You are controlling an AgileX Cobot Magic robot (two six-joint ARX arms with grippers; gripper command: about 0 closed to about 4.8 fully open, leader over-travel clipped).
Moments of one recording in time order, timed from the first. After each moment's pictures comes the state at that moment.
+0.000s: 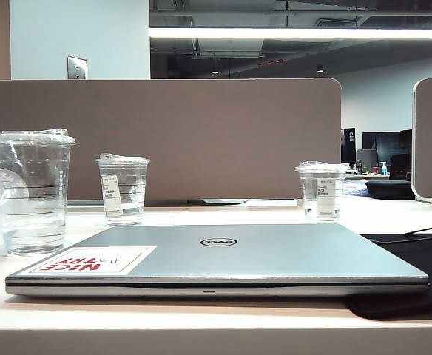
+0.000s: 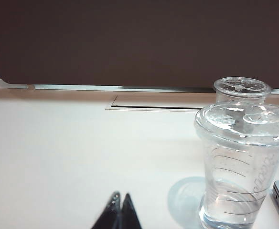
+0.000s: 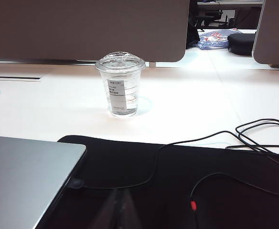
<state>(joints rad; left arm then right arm) 0.10 0.00 0.00 0.06 0.00 0.02 0.03 0.00 0.01 -0.04 -0.05 0.00</state>
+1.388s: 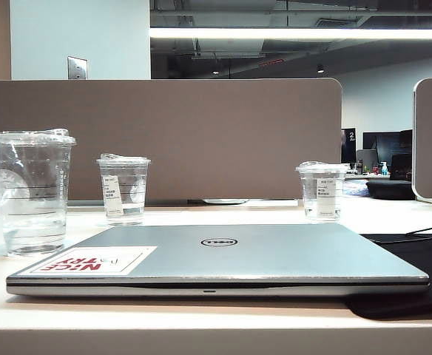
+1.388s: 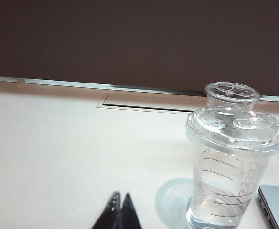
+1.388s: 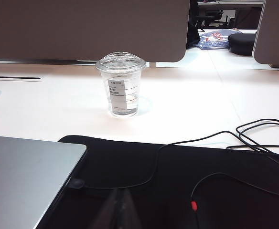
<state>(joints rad) 0.10 0.00 0.00 0.06 0.02 -0.04 0.03 0.00 0.01 -0.04 -0.05 0.00</state>
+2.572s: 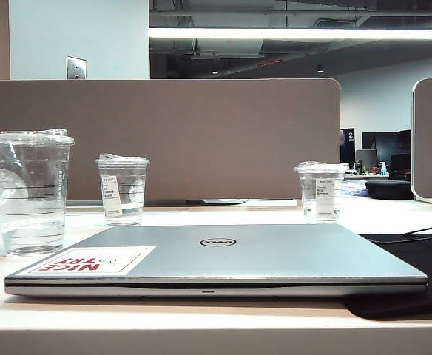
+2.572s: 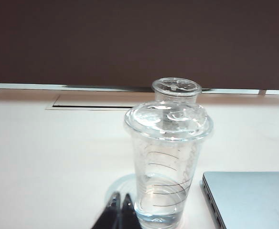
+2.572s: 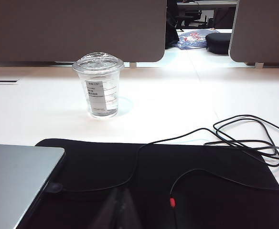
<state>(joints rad) -0.07 0.00 0.00 0.06 0.02 -0.04 0.03 0.00 0.01 -0.04 0.02 0.00</state>
